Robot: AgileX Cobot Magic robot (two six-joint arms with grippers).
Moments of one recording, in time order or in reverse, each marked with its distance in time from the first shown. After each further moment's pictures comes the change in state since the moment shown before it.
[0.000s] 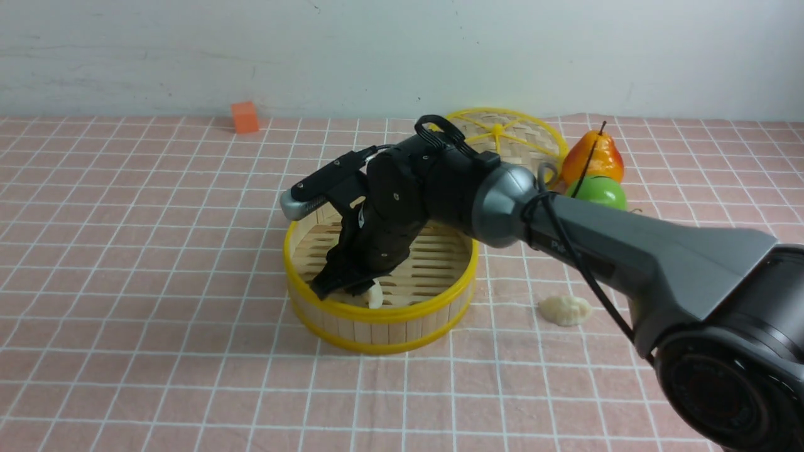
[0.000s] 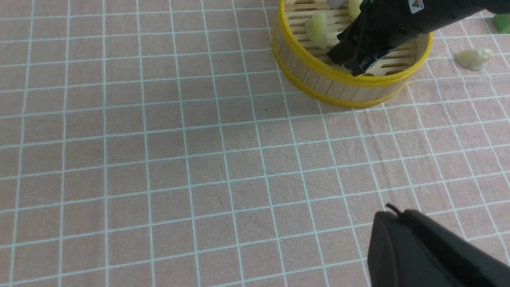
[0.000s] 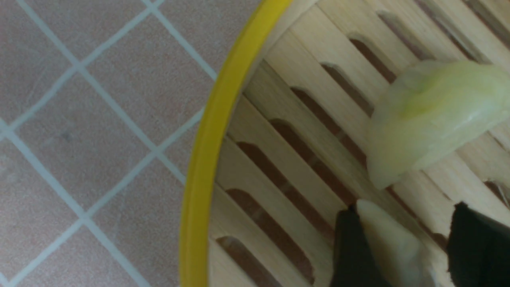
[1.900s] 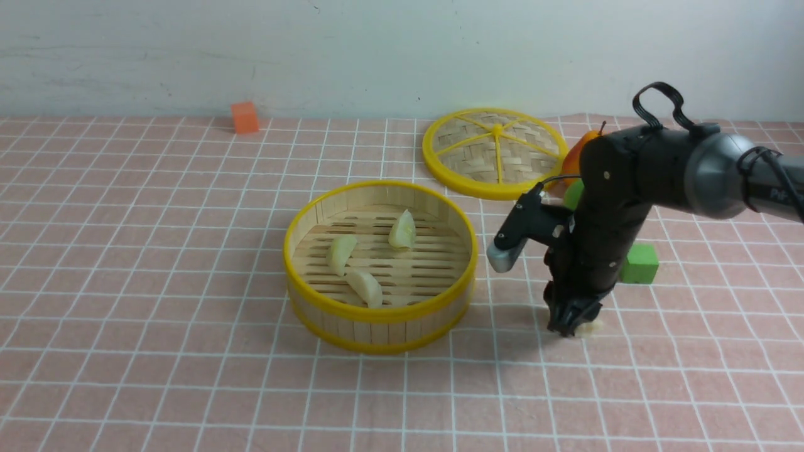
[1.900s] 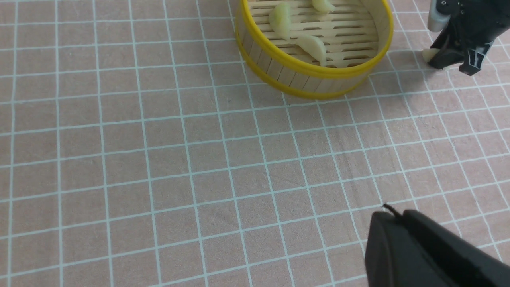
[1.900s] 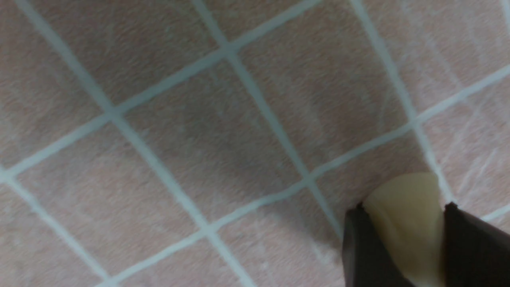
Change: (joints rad) right arm -0.354 -0.265 0.514 0.012 0.154 -0.593; left arm 0.000 0.000 0.000 -0.086 0.000 -0.003
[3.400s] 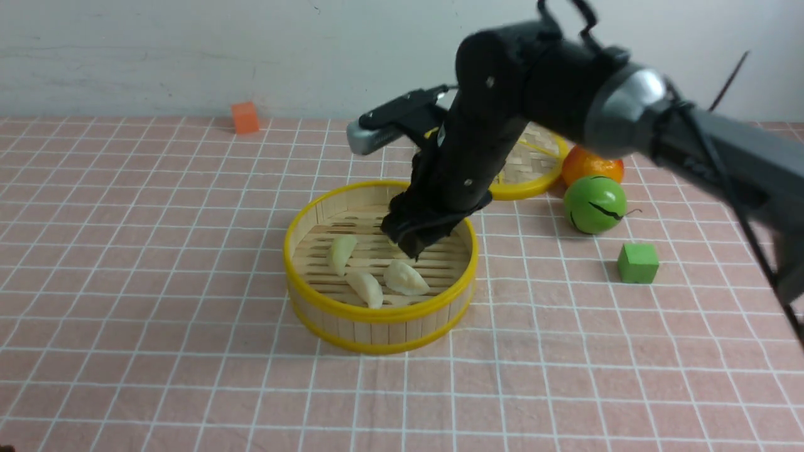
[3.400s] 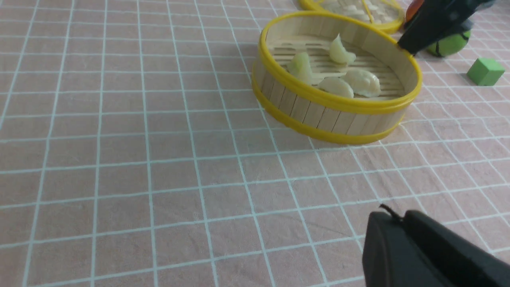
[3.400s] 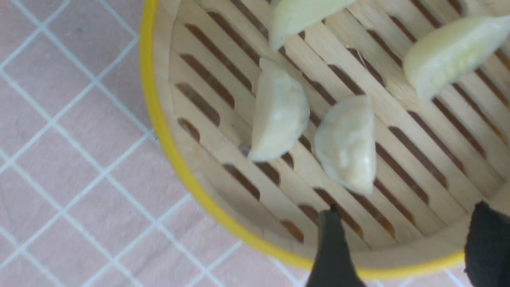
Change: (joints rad) right arm 0.240 0.011 -0.486 0.087 0.207 0.433; left arm 0.000 -0.510 0.768 0.083 -0.576 -0.022
